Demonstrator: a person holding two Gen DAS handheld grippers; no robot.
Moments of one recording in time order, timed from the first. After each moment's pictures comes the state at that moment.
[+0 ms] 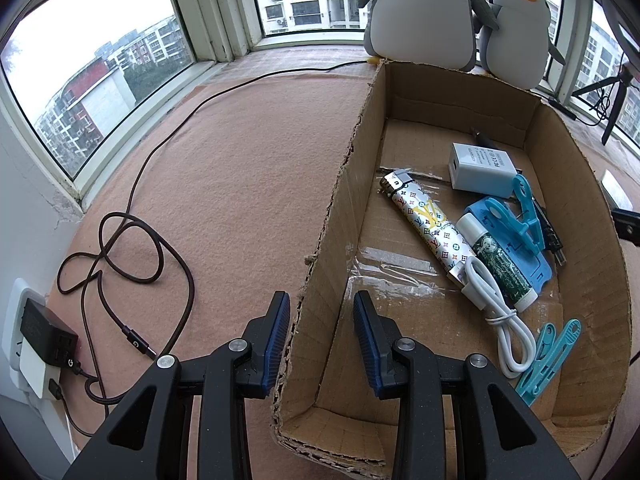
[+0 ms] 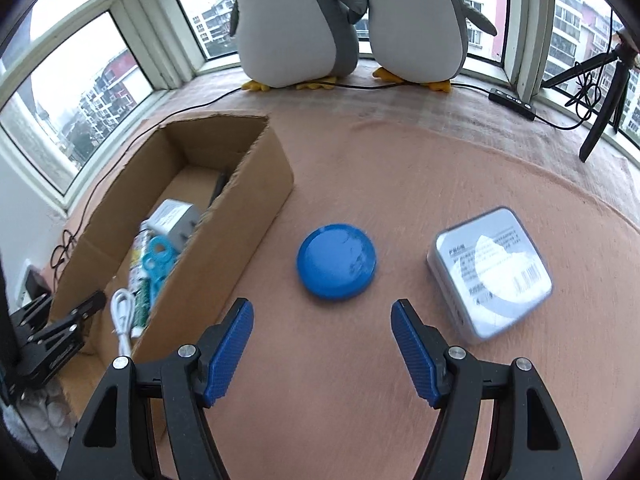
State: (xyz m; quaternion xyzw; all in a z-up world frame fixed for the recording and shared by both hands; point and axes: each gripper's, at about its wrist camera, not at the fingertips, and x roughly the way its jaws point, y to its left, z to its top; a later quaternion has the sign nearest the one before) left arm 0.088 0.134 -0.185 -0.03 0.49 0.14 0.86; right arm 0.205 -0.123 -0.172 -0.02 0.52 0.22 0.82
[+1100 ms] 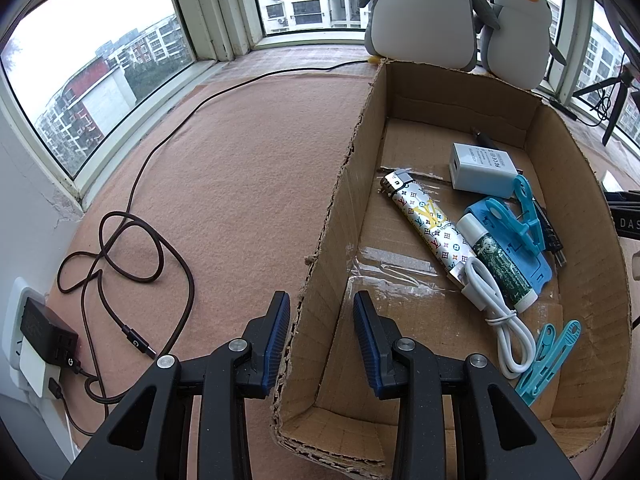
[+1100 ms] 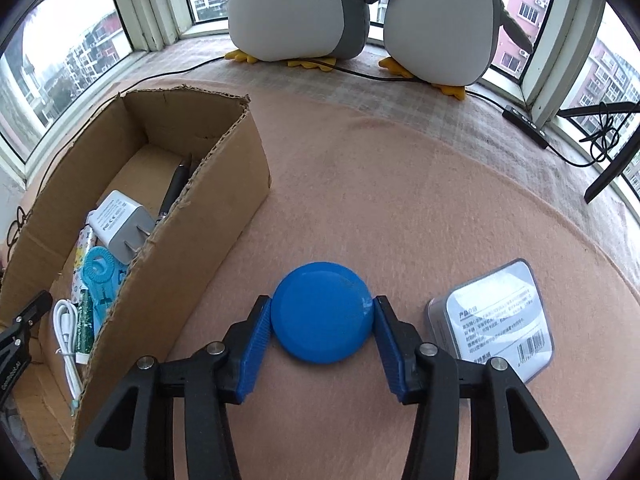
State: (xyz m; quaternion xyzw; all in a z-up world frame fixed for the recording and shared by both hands) left arm 0.089 0.136 -0.186 -0.03 0.49 0.14 0.86; right arm 0.233 -0.095 -0.191 -0.11 0.54 0.19 0.81
